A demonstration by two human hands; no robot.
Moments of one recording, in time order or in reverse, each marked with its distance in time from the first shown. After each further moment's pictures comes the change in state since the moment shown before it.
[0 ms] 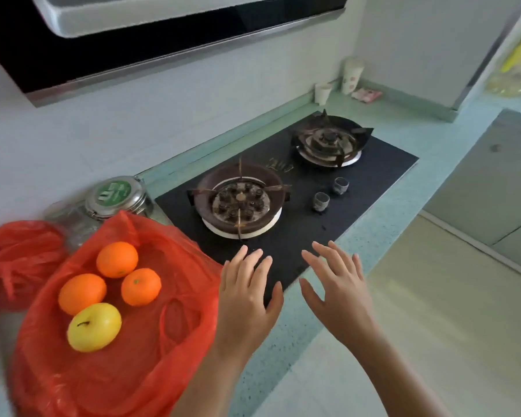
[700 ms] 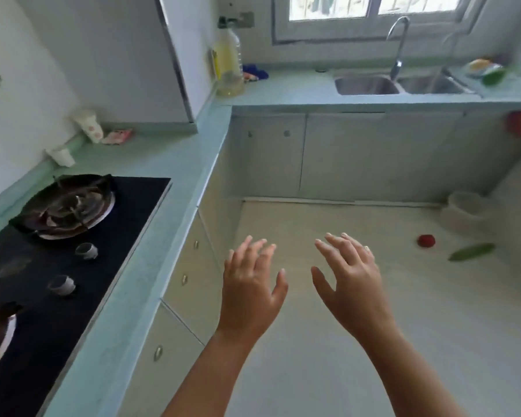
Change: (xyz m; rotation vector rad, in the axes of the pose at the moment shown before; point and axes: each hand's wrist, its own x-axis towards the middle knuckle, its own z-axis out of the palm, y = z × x) left_hand 0.022 0.394 0.185 -0.325 -0.278 0.556; right_hand -0.202 0.286 -0.237 -0.300 0.465 0.617
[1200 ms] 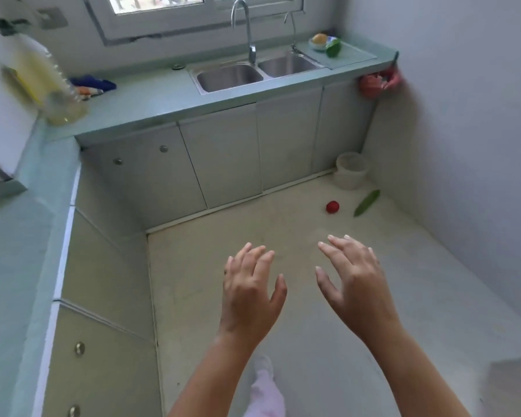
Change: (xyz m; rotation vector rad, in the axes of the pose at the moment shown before) left_hand 0.115 0.082 0.171 -0.285 -0.237 0.288; right_hand 0.034 0.165 -0.022 -0.214 0.110 0.408
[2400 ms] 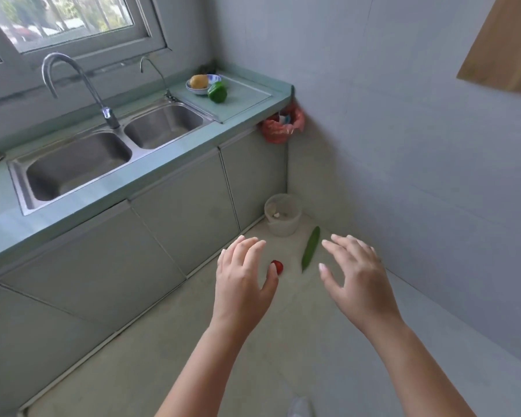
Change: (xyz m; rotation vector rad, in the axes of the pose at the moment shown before) left_hand 0.467 0.069 0.314 -0.189 -0.174 0.262; right_hand 0.378 0.334 0.044 -0.100 0.185 0.336
